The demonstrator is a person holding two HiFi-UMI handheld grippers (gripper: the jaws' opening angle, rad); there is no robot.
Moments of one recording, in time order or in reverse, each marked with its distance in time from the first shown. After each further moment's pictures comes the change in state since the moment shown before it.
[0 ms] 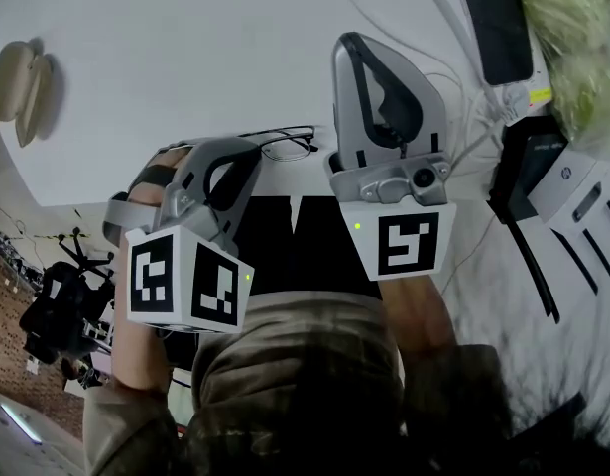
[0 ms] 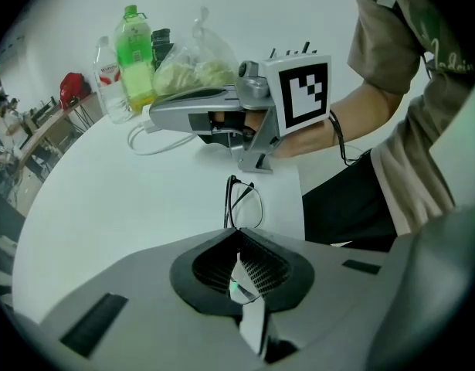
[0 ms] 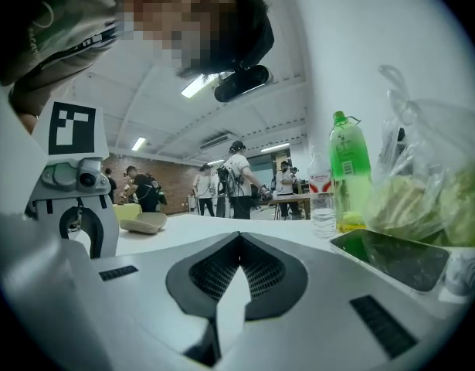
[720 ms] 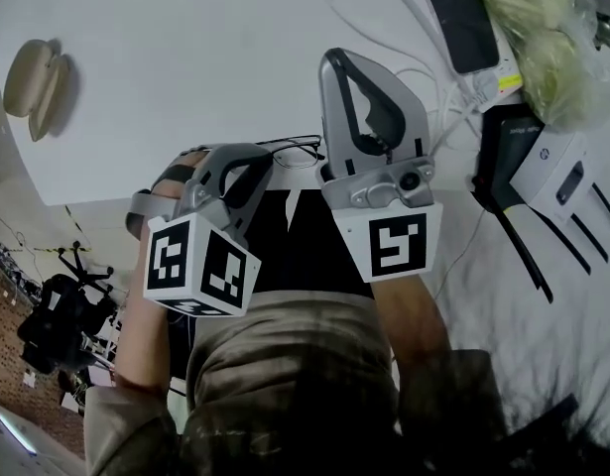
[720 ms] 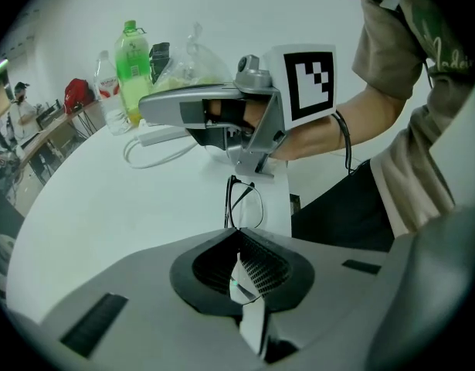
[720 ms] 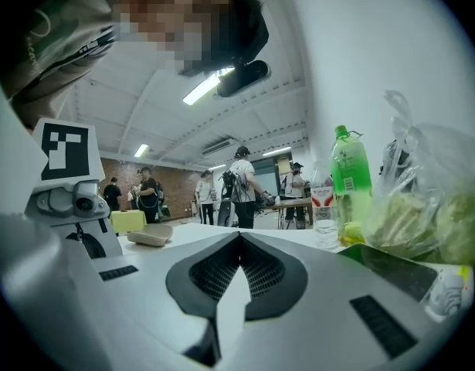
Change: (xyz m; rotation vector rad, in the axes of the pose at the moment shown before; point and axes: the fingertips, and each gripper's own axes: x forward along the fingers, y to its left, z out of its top) left arm -0.003 -0.020 0.017 0.002 -0.082 0.020; right arm -0.017 0.009 0.032 0.020 -0.039 0.014
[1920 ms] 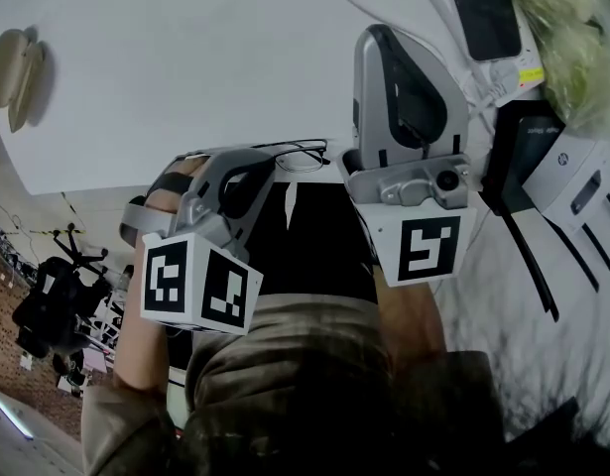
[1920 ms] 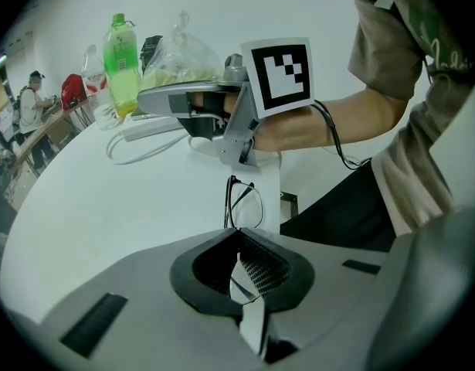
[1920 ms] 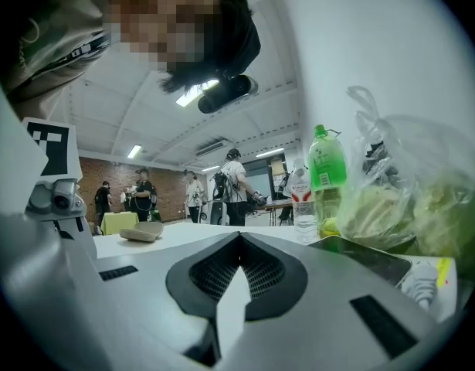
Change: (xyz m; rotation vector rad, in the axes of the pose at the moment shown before) left arm 0.022 -0.029 0.007 -0.023 0.024 -0.032; right arm -0.020 -0.037 -0.015 0.014 -0.003 -0.039
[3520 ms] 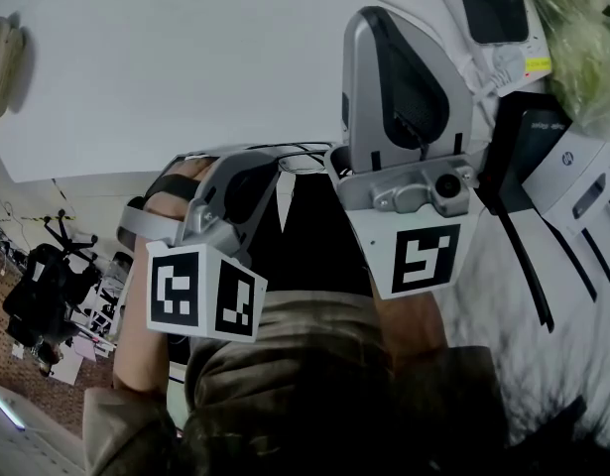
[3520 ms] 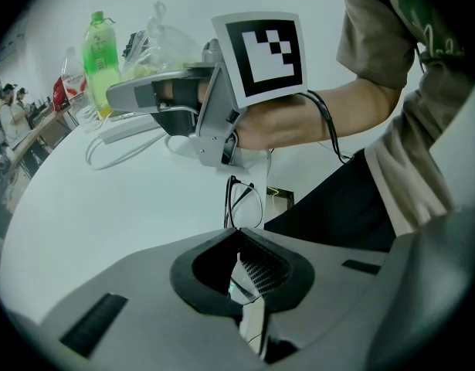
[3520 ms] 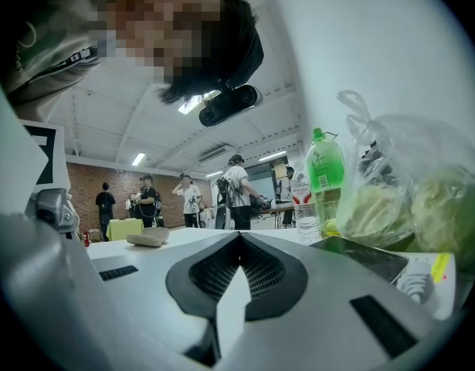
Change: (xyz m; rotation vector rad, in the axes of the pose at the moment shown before) left arm 0.022 -0.030 0.014 0.010 0.028 -0.014; right arm -0.012 0.000 0.003 0.024 -0.037 0.038
